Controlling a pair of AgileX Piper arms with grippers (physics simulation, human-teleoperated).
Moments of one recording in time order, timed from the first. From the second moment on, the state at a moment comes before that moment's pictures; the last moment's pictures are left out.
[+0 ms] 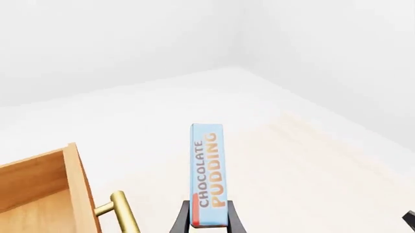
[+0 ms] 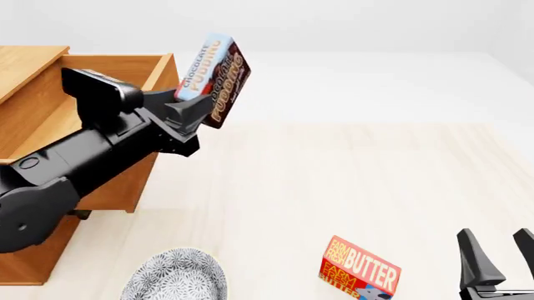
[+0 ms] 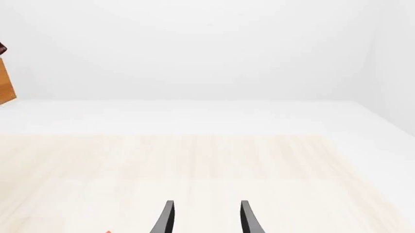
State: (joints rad) left arm -0.59 1.07 -0.84 -0.10 -0.05; right arm 0.00 0.01 -0.02 0.02 0.00
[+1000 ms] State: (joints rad) left arm -0.32 0.90 -0.91 0.09 0.06; right arm 0.00 0.01 -0.02 0.01 0.00
